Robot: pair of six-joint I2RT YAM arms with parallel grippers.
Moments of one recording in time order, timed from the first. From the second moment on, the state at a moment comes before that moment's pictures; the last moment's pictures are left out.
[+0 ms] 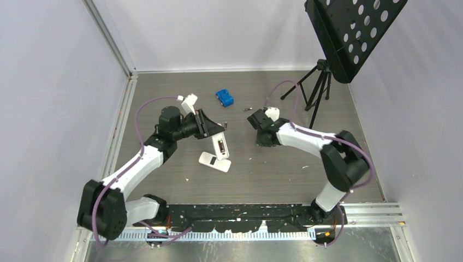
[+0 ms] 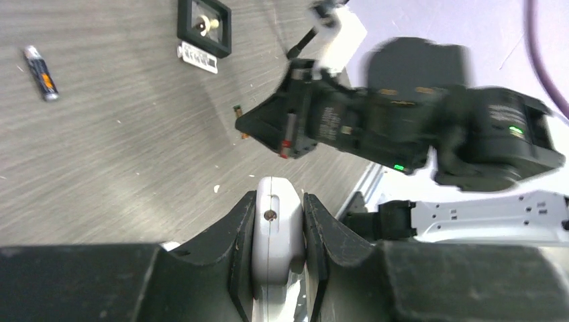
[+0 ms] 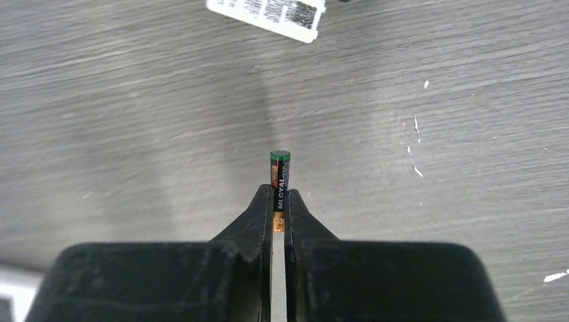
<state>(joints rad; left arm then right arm) -0.37 1.13 0.71 0.12 0.59 -0.70 0.68 1.73 1.07 -0.51 0.41 0.79</state>
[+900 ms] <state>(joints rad) -0.46 1.62 0.67 0.76 0.74 -1.26 0.82 1.29 1.03 -0.48 -0.11 0.60</state>
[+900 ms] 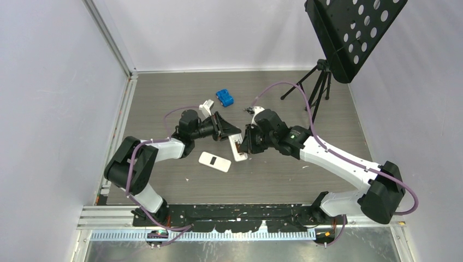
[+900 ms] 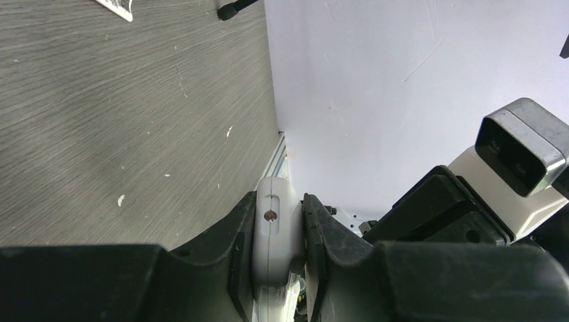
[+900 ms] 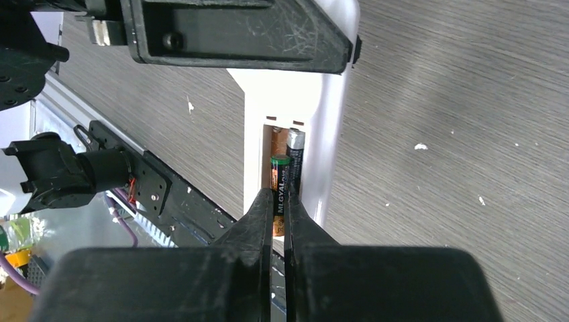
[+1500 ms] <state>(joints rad) -0.46 1.62 0.67 0.79 0.75 -1.29 0.85 1.33 1.10 -0.51 -0.09 0.60</state>
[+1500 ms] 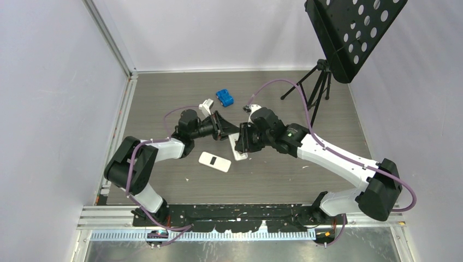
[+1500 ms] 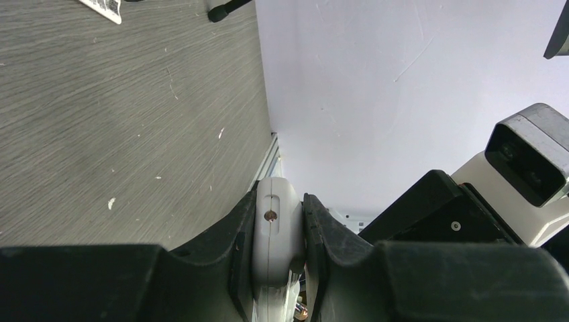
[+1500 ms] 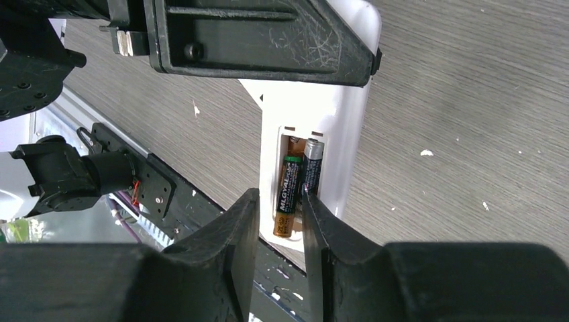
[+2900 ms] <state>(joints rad) -0.46 1.39 0.62 0.93 0.45 -1.80 0.85 0.89 0.63 0.28 0.09 1.16</state>
